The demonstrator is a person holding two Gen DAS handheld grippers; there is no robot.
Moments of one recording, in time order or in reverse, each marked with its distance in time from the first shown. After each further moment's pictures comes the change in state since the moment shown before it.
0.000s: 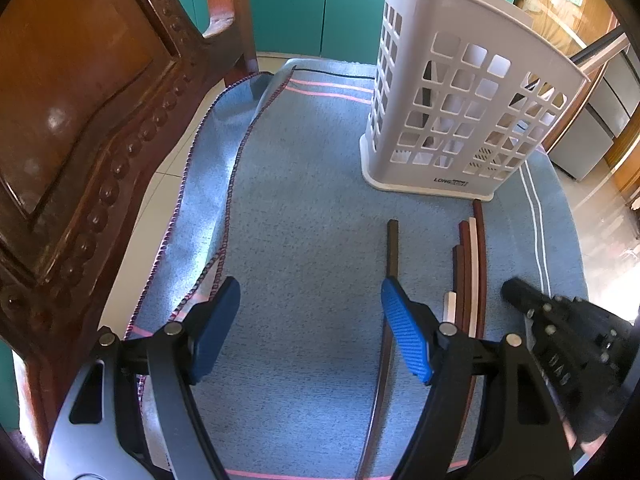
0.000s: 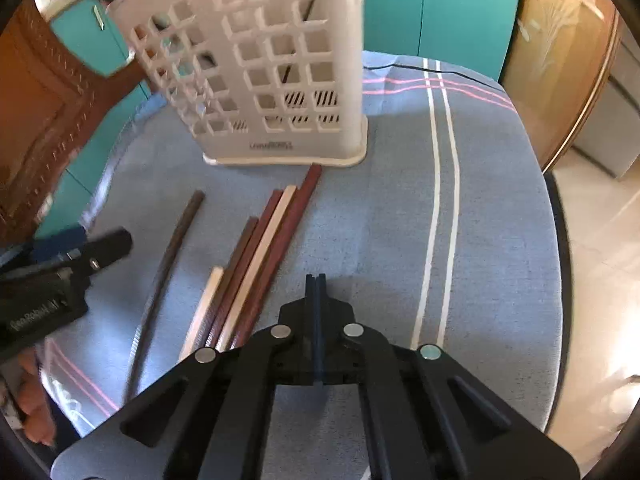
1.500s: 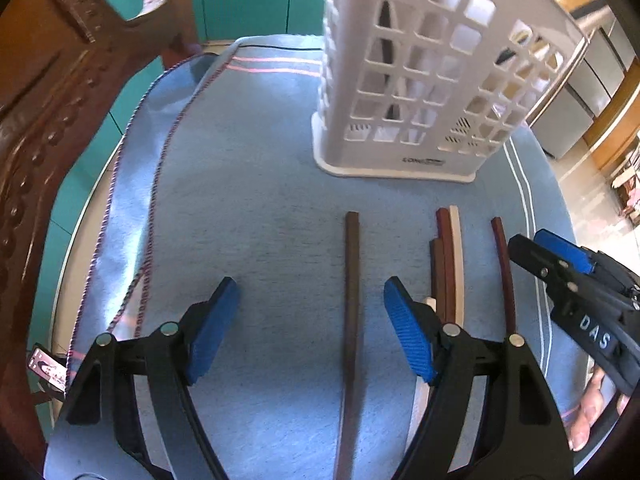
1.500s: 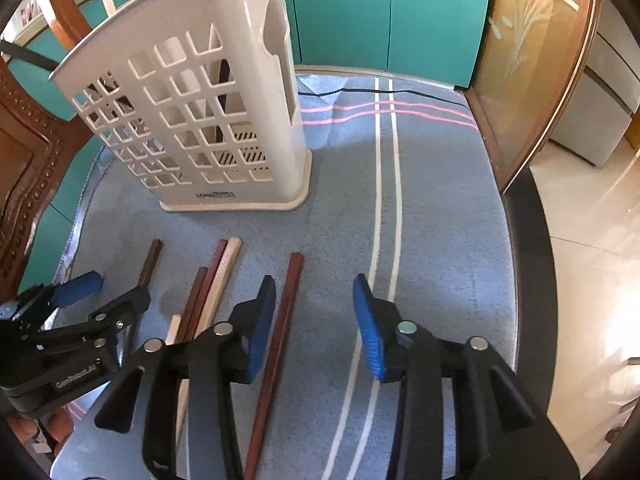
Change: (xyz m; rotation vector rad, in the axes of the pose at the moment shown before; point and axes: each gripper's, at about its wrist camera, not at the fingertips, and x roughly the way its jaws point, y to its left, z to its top) left arm 0.033 -0.025 0.004 0.071 0.056 -0.085; right arm -0.013 -0.055 0.018 0.032 -0.010 -0.097
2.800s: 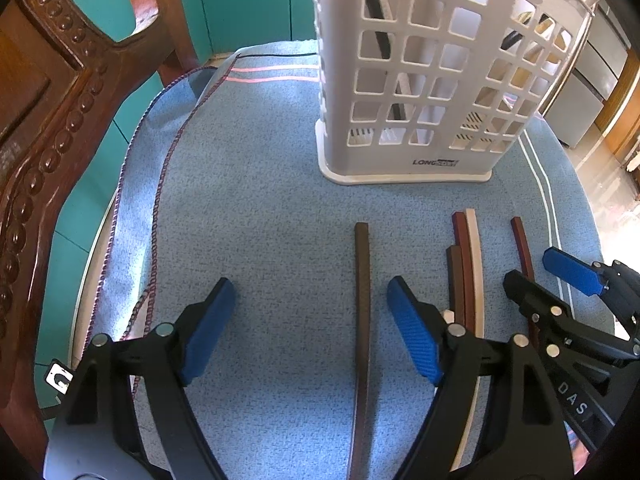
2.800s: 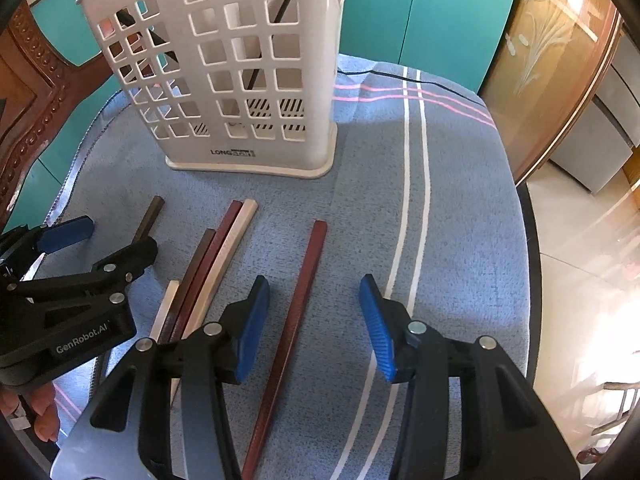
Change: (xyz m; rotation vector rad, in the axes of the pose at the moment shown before) left arm 0.005 -0.010 0.001 0.048 -0.028 0.064; right arm 0.003 0.051 -0.045 -0.104 0.023 -0.050
